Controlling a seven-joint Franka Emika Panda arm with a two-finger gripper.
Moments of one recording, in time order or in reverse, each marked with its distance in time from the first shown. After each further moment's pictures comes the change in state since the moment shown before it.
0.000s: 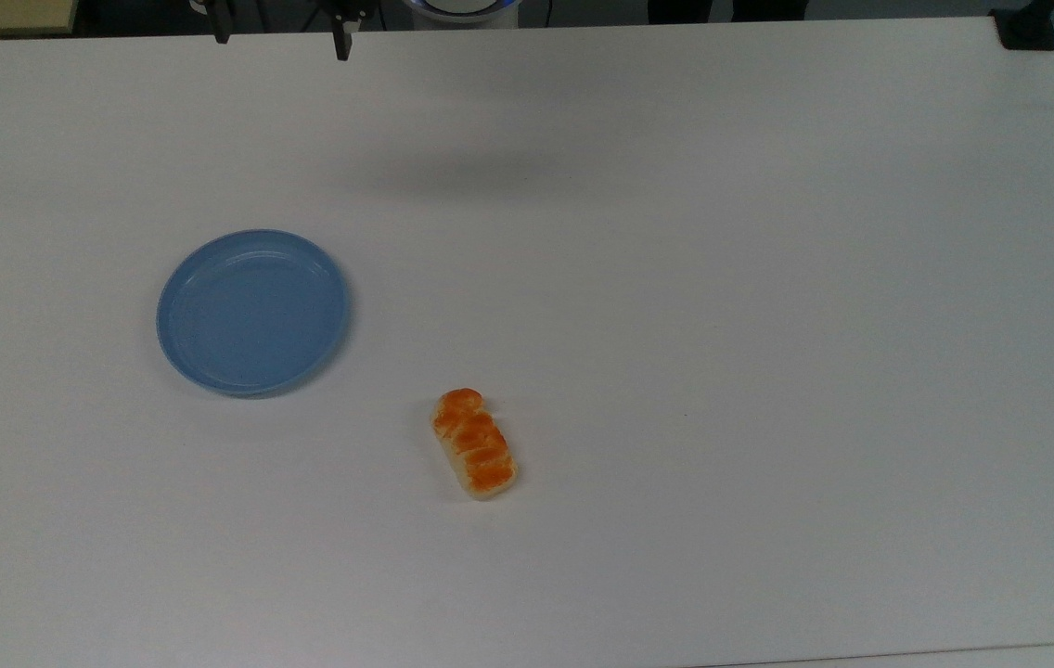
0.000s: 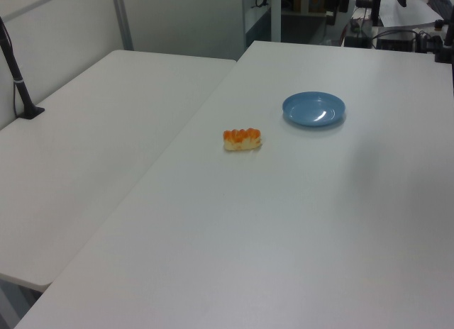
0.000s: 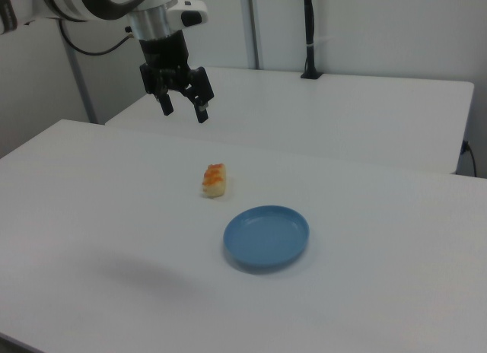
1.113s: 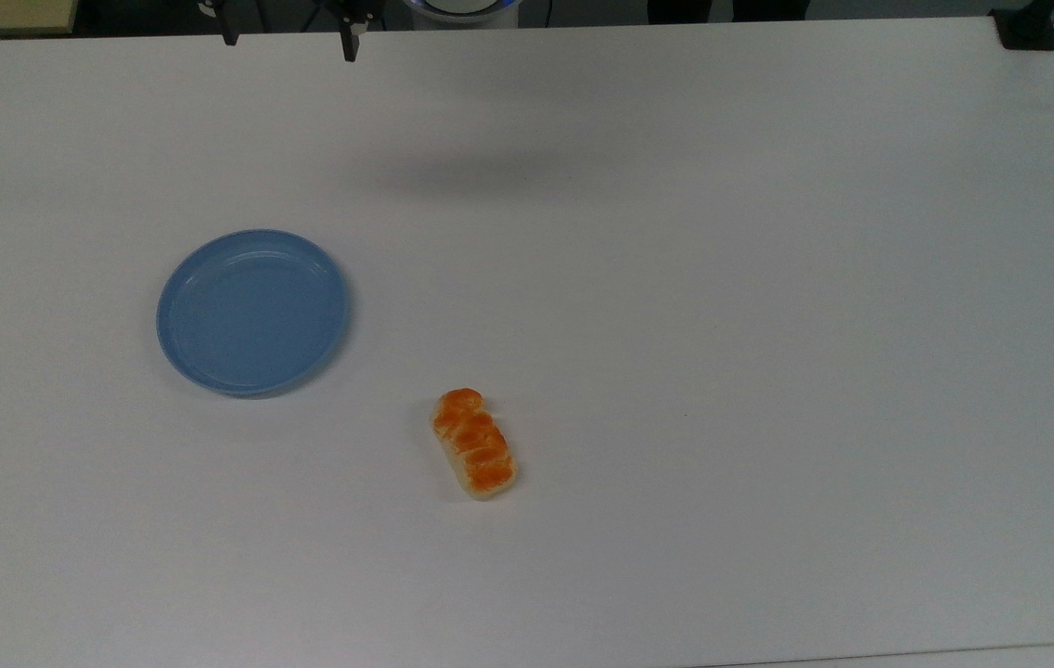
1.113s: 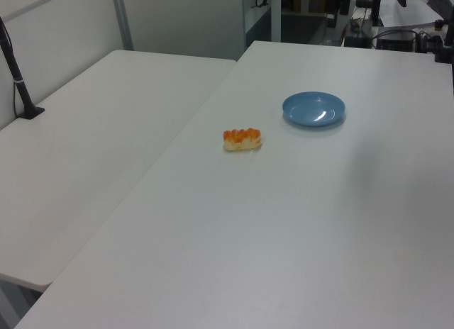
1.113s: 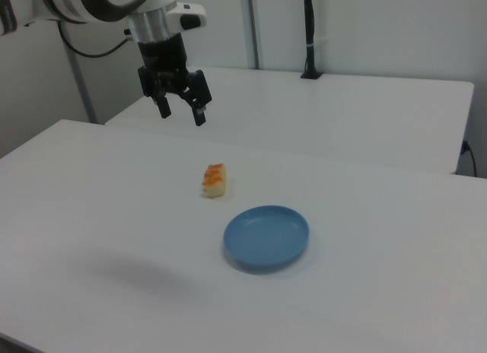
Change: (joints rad) arm 0.003 0.000 0.003 -0.008 0.002 -0.011 0.000
